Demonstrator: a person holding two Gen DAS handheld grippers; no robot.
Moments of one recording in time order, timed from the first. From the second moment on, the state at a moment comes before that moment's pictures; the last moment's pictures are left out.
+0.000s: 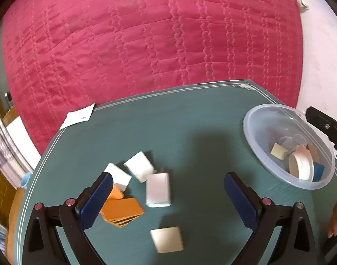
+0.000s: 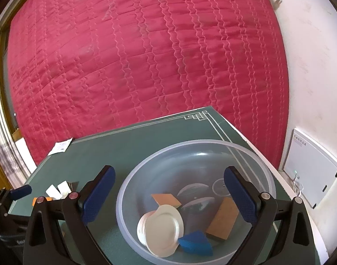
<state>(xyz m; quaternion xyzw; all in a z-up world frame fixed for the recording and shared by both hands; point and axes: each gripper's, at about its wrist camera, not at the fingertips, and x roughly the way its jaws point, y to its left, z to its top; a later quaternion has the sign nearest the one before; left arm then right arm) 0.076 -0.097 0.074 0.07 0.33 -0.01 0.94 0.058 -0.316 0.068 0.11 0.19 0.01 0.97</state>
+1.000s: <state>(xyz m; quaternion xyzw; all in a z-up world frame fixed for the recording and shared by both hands) 0.073 -0.001 0.050 0.04 0.37 0.07 0.92 0.049 -0.269 0.061 0.04 0.21 0.11 0.97</state>
